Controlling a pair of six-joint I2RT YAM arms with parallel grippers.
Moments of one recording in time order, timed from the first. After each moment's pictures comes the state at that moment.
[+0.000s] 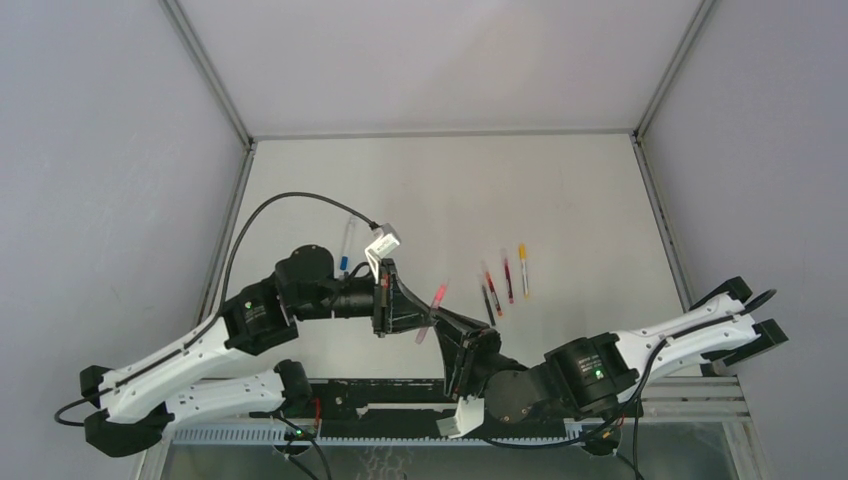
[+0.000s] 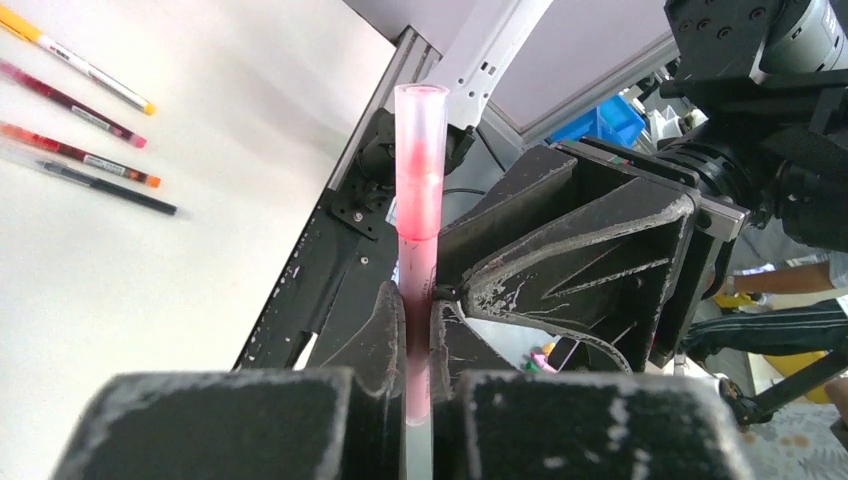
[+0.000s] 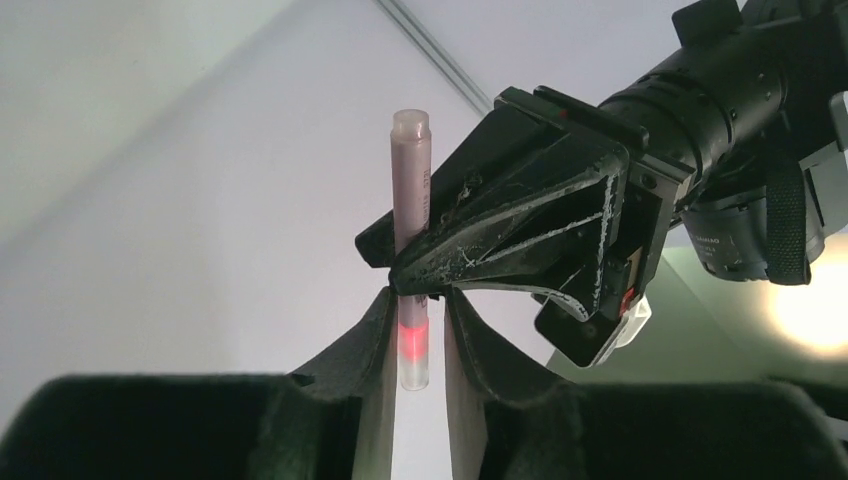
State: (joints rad) left arm -1.08 0.81 0.99 -0.39 0.35 -0.60; right arm 1.89 1.06 1.09 -0.60 0.83 -1.86
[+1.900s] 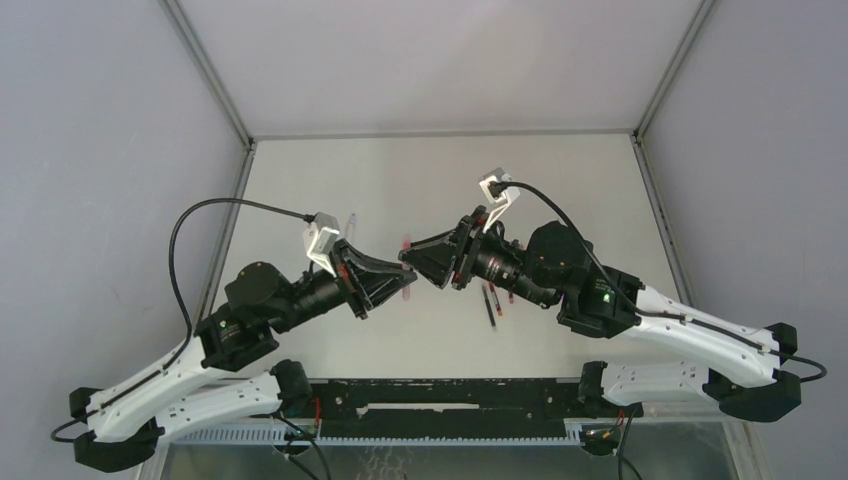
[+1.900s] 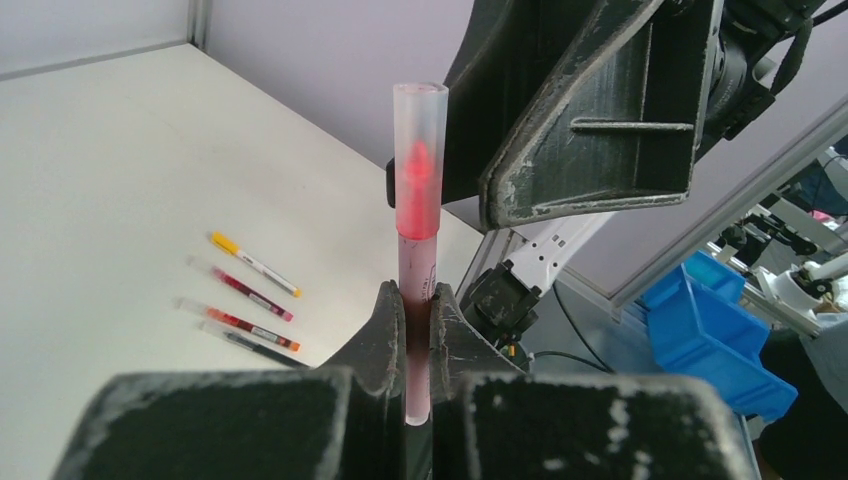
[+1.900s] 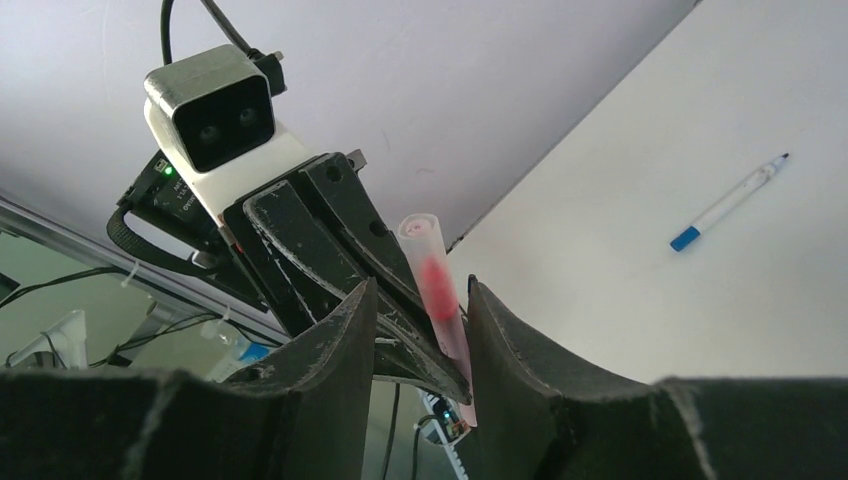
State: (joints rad) left arm -1.06 0.65 0.88 -0.14 0.05 -0.44; right arm 1.22 1.04 1.23 -0.18 0.16 0.65
